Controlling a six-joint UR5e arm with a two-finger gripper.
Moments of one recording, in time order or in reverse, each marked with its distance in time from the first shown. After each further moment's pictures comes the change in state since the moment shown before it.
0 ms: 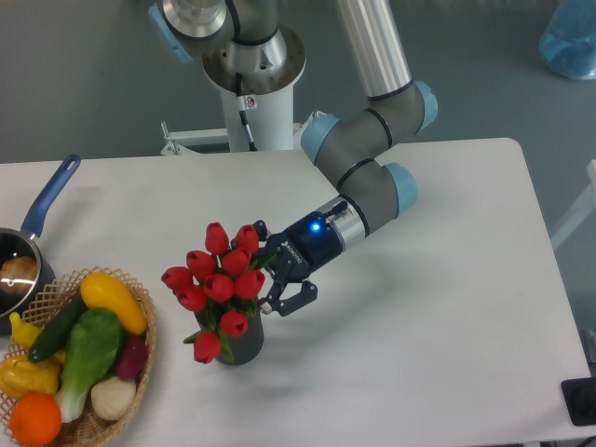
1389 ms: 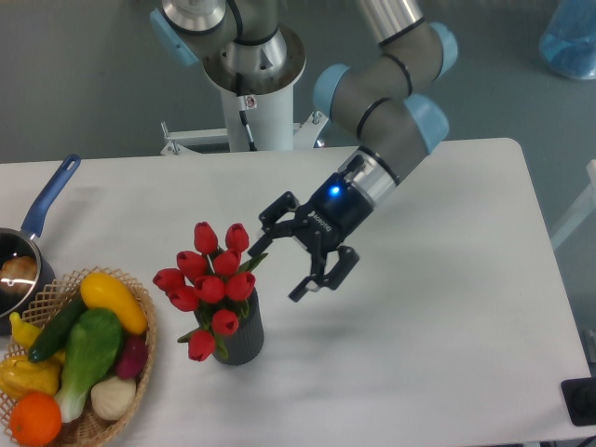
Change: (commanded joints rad) arm 0.112 0.232 0.095 -0.003 0.445 -0.097
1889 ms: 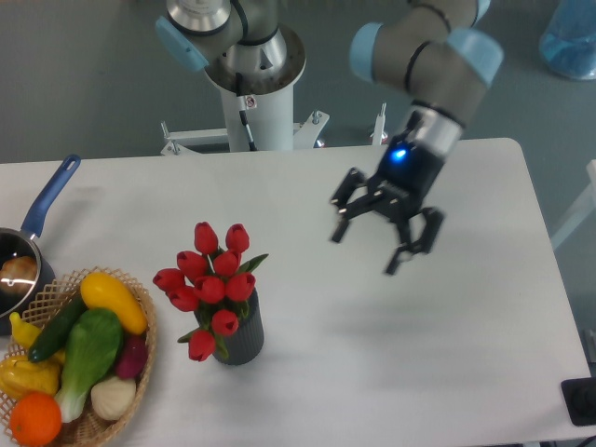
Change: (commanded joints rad) arm 0.199 0.109 0.034 -0.003 0.290 -0.031
